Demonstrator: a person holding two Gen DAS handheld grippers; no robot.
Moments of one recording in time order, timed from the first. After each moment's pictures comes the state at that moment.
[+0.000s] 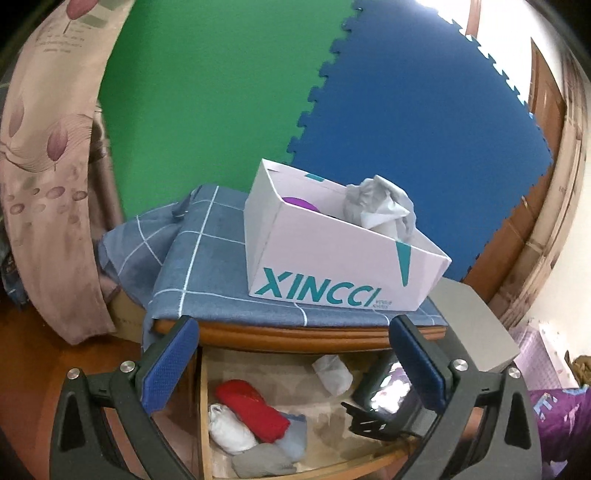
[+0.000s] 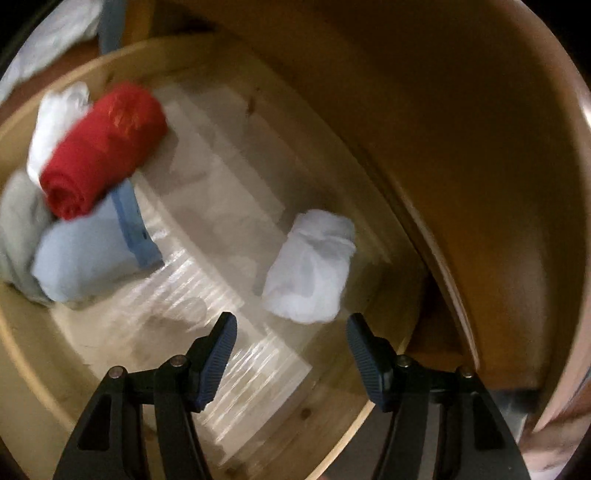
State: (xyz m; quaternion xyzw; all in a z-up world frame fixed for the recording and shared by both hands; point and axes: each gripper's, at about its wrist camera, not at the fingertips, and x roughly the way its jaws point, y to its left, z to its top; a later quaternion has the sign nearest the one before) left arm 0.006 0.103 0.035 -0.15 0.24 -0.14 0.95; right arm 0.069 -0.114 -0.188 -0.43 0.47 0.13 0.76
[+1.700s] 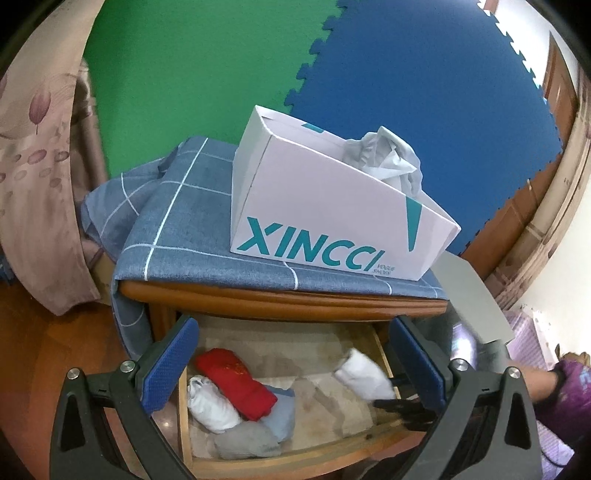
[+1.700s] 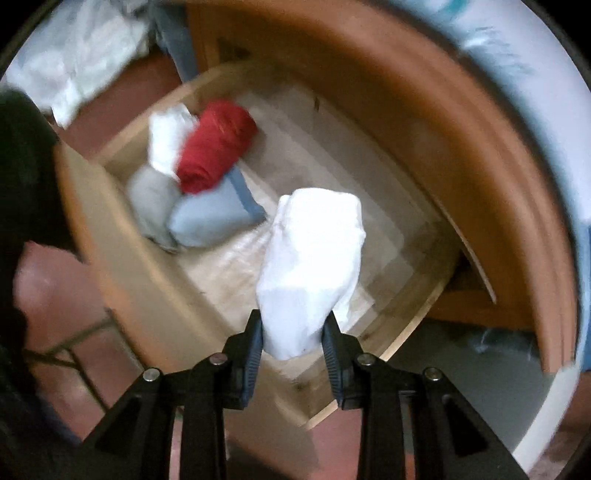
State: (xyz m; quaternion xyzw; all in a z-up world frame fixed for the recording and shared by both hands) left arm 0.031 0.084 0.012 -0.15 0.31 -0.15 0.92; right arm 0.043 -0.165 -0.108 -0.27 0.58 0.27 0.72
